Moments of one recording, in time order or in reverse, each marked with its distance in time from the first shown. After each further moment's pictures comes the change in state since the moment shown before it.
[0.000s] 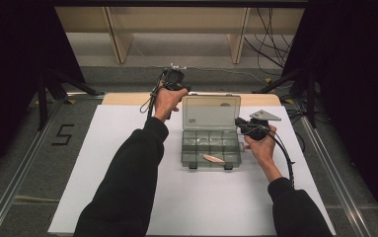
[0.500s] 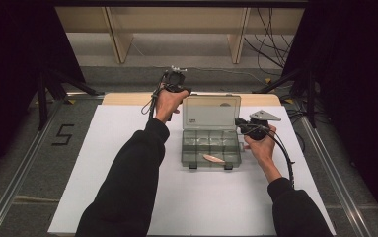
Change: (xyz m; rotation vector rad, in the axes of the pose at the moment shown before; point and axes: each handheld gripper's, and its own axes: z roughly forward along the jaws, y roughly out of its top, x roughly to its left) left arm -0.001 -0.005 0.004 0.014 -0.009 -0.013; right arm 0.000 0.000 0.000 -0.002 0.001 -0.003
